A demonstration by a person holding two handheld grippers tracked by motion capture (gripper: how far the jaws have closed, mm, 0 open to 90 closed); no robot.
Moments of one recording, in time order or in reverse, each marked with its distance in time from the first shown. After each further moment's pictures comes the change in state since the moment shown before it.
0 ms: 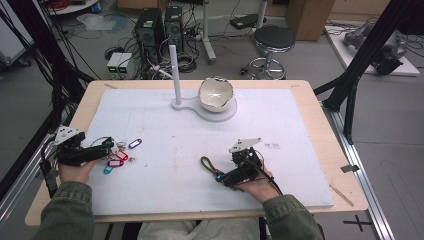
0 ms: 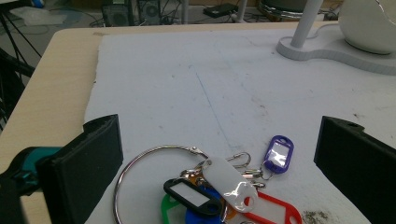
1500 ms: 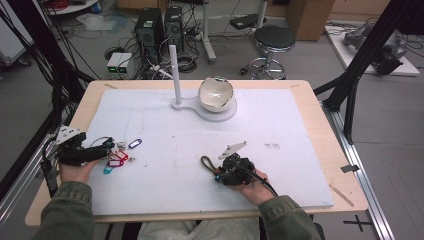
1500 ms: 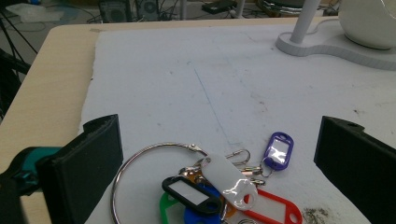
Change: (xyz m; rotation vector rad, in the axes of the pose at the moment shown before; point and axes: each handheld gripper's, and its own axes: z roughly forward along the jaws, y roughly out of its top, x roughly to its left) left arm 0.000 -0.001 0.002 0.015 -0.006 0.007; right arm 0.017 0.002 0.015 0.137 -0.002 -0.049
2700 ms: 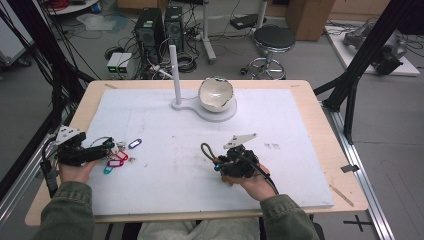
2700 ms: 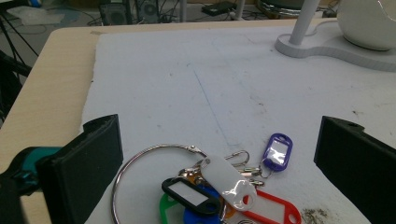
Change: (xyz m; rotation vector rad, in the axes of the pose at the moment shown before) left arm -0.001 0.000 -0.001 -0.010 0.003 -0.001; right arm -0.007 0.016 -0.027 -0.145 -0.004 0.066
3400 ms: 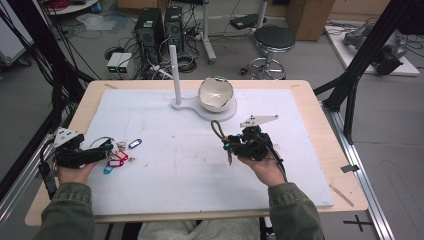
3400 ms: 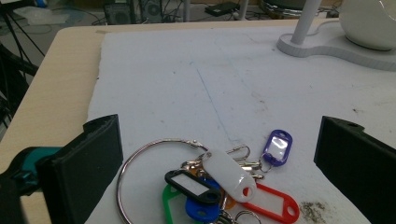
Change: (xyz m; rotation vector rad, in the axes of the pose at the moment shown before) left arm -0.001 -0.002 -0.007 -0.002 0.015 -0.001; right arm -0.030 0.031 -0.041 -0.145 -0.024 0.071
